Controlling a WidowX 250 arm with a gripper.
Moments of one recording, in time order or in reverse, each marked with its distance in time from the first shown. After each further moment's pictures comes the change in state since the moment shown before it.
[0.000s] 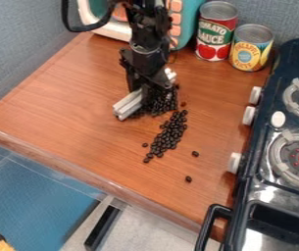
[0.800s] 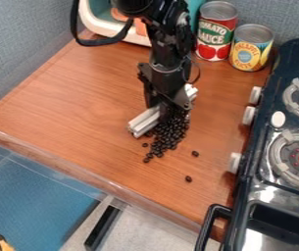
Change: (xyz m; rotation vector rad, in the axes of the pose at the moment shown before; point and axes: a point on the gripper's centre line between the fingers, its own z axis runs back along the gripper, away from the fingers) arm -0.009 -0.049 0.008 -0.044 -0.009 -0.067
